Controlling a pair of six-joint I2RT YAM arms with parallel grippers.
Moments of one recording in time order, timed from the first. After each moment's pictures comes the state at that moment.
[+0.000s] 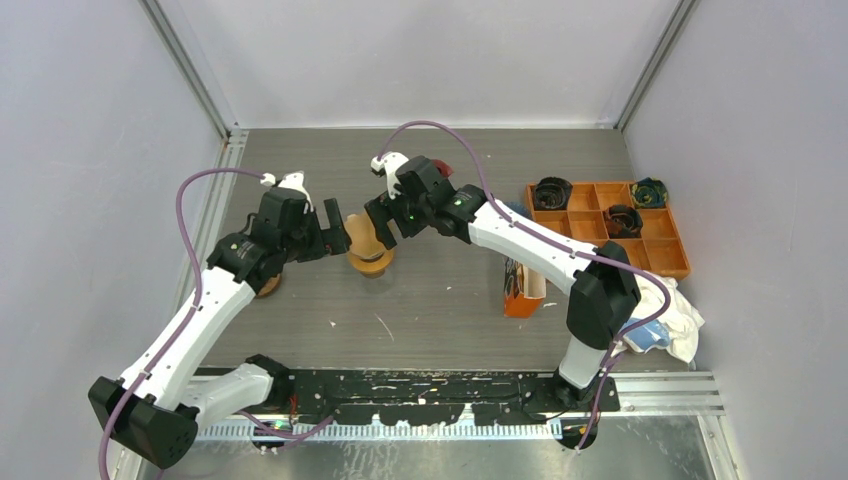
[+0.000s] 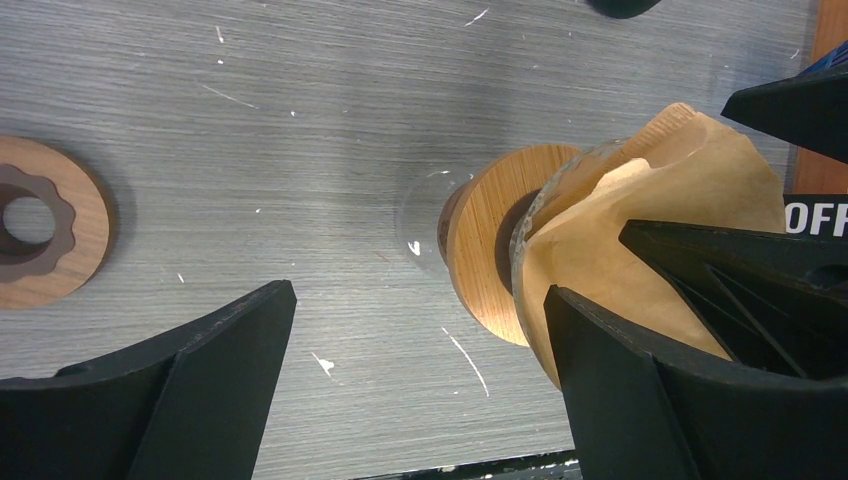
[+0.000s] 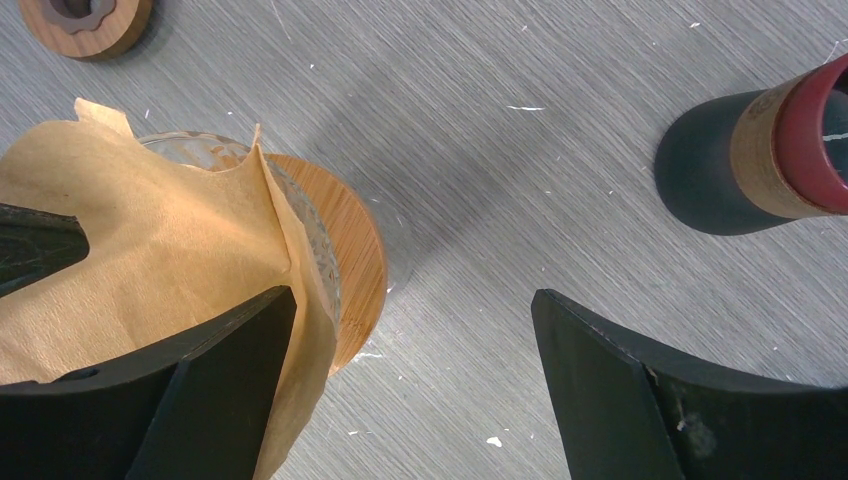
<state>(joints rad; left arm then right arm) -0.43 1.03 1.04 -0.76 -0.13 -0.53 0.83 1.73 1.52 -0.48 -0.02 0.11</state>
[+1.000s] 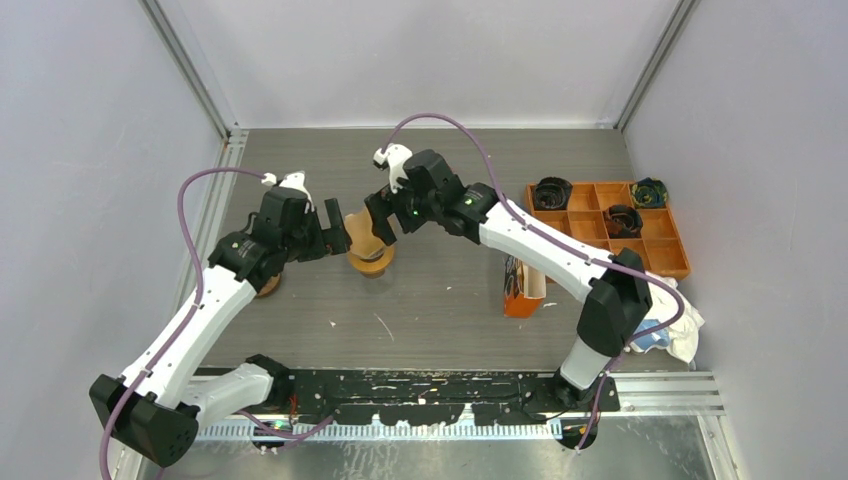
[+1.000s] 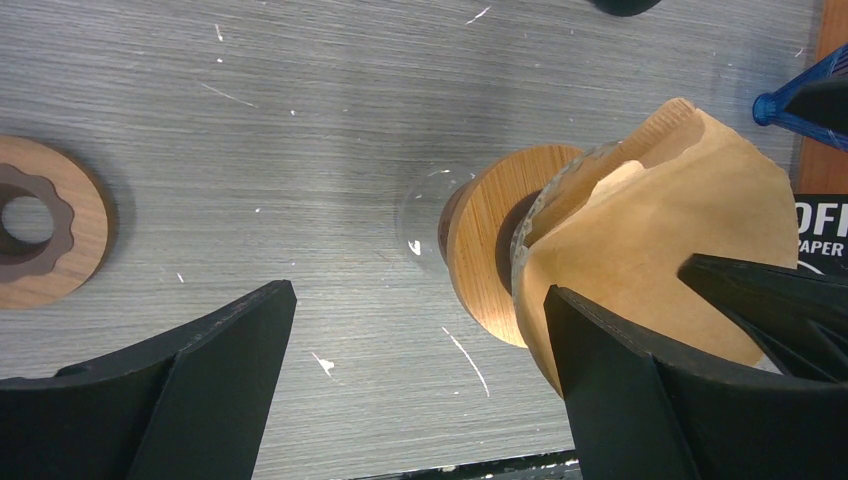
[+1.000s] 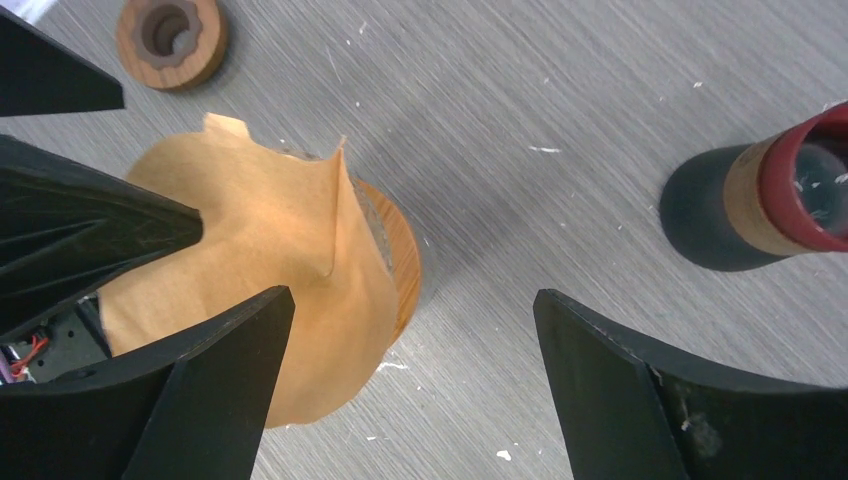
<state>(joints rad) -0.43 1.04 1.04 -0.76 -0.13 -0.53 0.83 1.68 1.52 -0.45 -0.08 0.10</state>
